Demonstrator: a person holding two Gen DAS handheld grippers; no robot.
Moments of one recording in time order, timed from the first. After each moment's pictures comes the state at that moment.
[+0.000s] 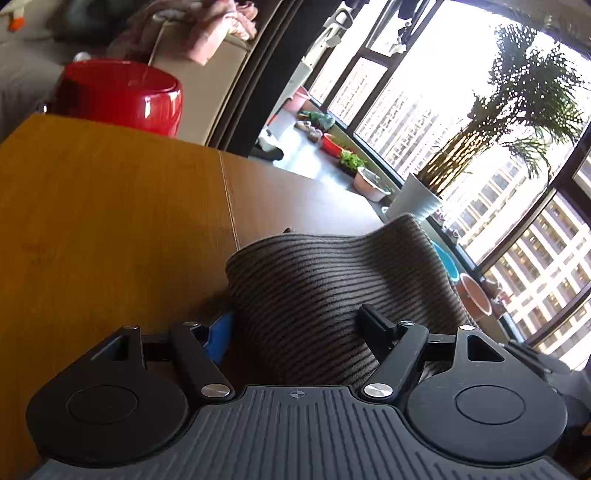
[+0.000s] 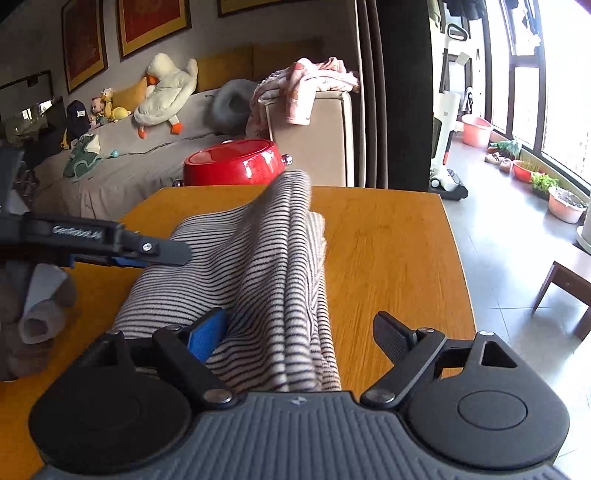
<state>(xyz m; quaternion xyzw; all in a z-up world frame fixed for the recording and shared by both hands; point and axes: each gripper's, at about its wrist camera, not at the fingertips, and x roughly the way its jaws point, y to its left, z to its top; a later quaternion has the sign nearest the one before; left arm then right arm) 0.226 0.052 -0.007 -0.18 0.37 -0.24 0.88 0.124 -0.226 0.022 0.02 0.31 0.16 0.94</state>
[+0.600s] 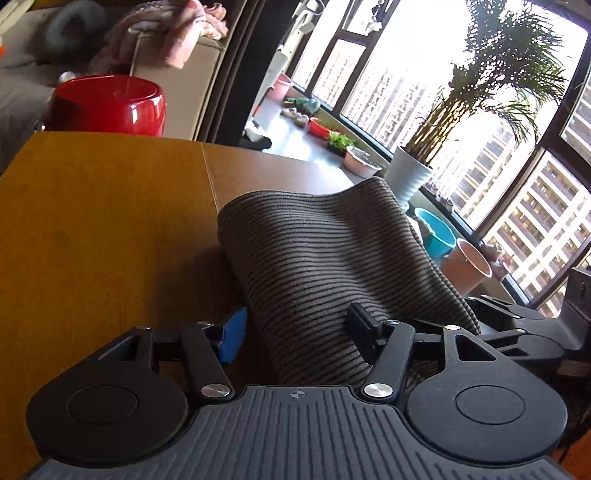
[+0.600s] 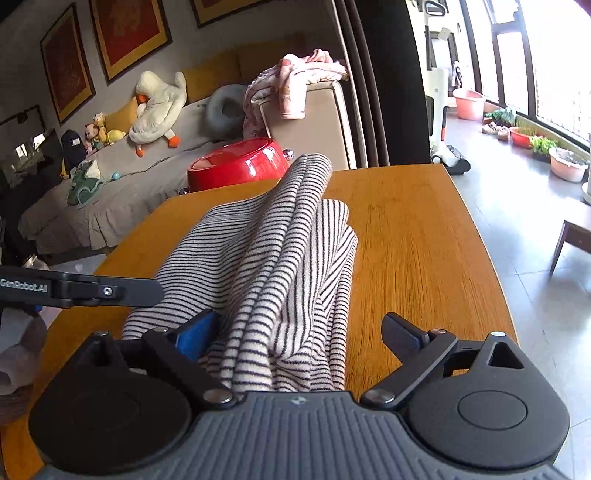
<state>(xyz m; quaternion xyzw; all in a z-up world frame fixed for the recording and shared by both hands) 0.170 0.043 0.013 -0.11 0.37 -0.26 0.88 0.110 -0.222 0.018 0.05 0.32 0.16 0.93</state>
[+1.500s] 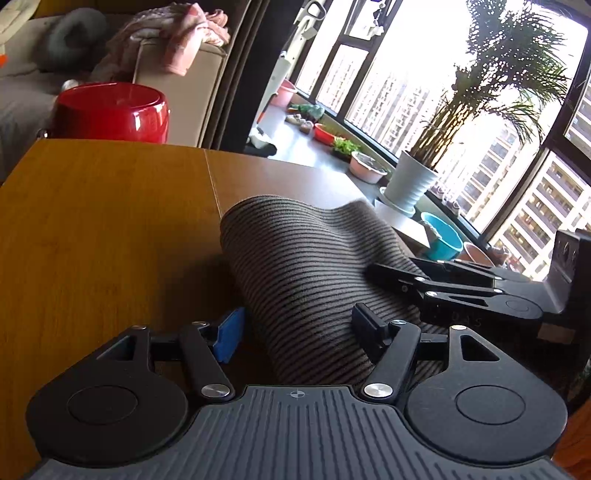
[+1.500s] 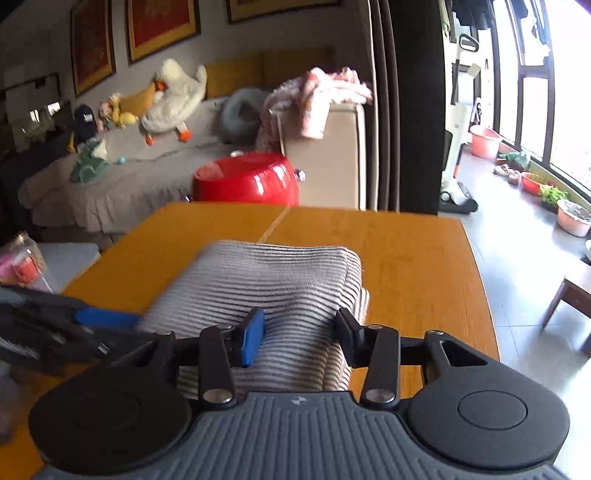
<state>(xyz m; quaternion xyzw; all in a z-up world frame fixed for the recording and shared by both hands) 0.172 0.042 0.011 -0.10 0.37 -0.25 0.89 0.156 -0.206 0.024 0.01 0.29 0.16 0.94</state>
